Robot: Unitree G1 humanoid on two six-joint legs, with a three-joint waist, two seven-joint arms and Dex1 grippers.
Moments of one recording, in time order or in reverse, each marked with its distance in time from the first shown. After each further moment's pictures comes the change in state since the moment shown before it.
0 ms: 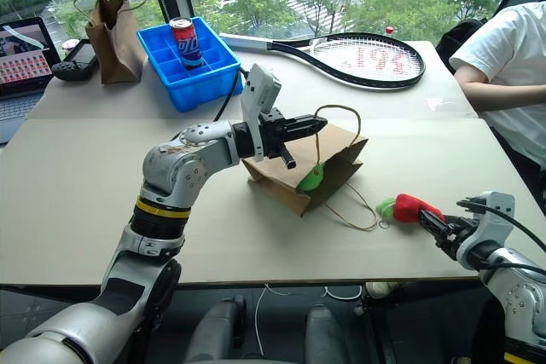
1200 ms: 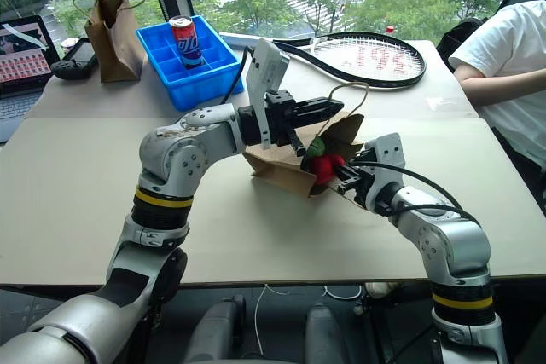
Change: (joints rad) left arm -0.073 -0.037 0.000 -0.035 -0.069 0.079 0.022; right arm -0.404 0.092 0.450 -0.178 -0.010 0.063 -0.086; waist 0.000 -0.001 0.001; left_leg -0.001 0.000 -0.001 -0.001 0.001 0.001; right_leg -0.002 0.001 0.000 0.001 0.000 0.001
